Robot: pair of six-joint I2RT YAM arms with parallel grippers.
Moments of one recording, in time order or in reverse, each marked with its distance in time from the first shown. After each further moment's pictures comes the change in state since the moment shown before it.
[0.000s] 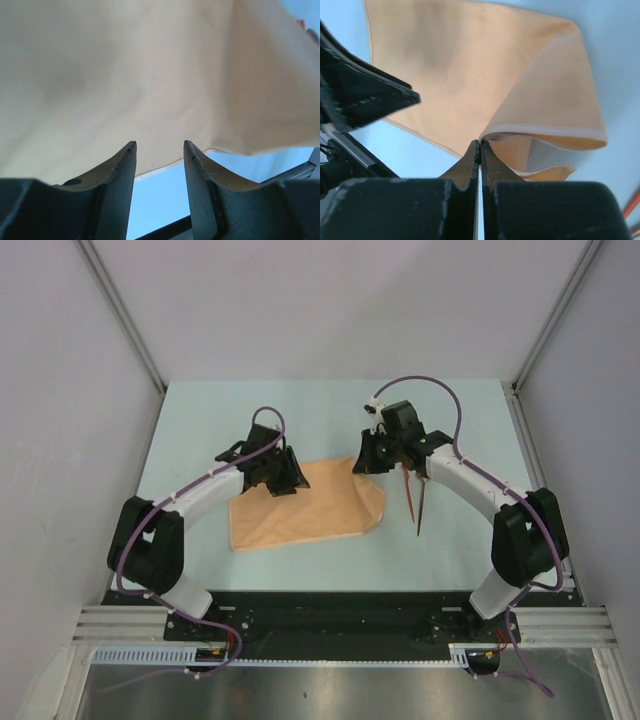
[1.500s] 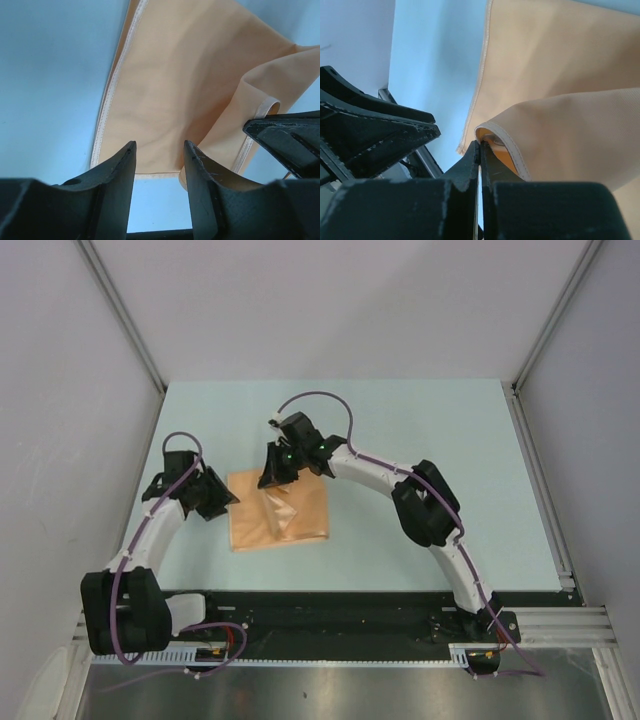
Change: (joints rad) left arm 0.541 -0.399 -0.266 -0.169 0.011 0.153; right arm 0.351 0.652 0.620 0.126 -0.125 0.334
